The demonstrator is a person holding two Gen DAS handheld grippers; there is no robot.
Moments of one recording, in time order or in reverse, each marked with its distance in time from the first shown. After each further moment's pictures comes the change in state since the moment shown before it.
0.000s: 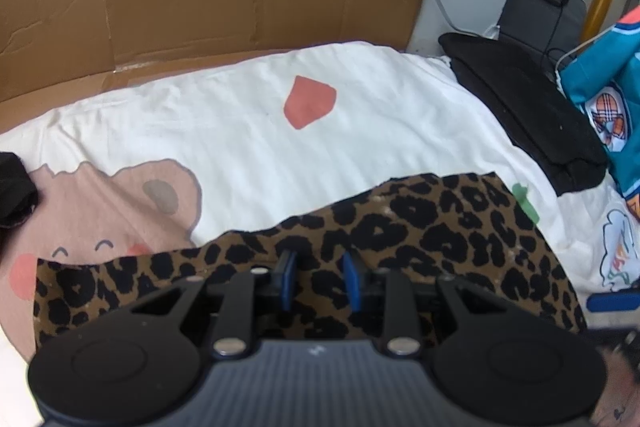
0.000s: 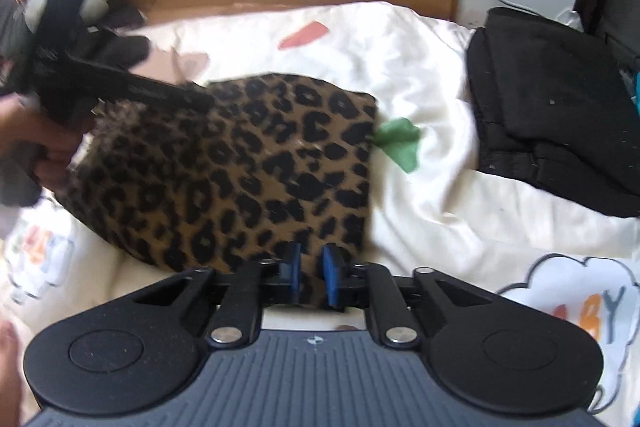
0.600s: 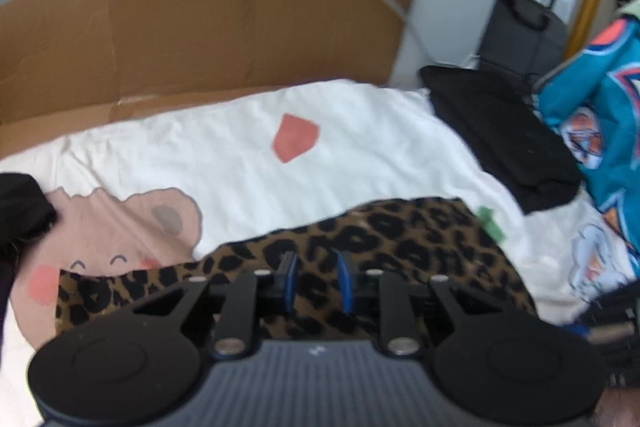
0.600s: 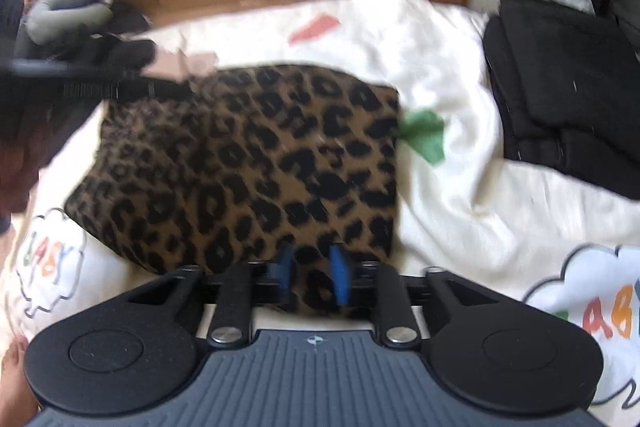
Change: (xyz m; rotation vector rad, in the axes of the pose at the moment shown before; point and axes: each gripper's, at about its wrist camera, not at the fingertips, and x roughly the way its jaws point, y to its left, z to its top) left arm -0.052 -0.020 -0.009 0.031 -0.089 -0.026; right arm 0.015 0.007 0.000 0.028 -0.003 0.042
